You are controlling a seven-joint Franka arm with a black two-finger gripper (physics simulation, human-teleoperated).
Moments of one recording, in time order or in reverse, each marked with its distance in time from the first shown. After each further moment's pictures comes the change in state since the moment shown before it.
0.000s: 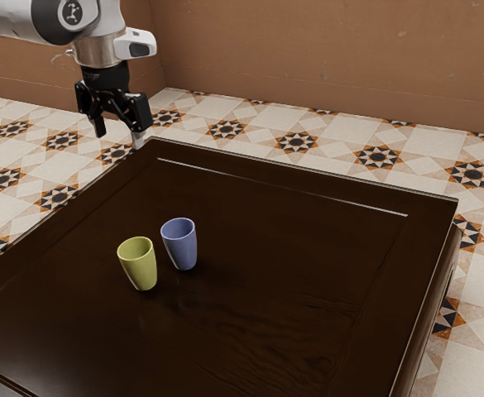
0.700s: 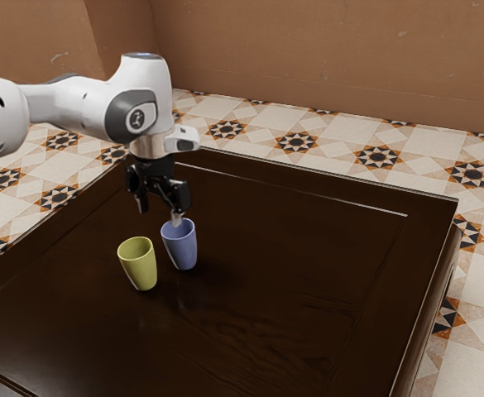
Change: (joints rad) arm -0.008 0.186 -0.008 -0.239 -0.052 0.324 0.030
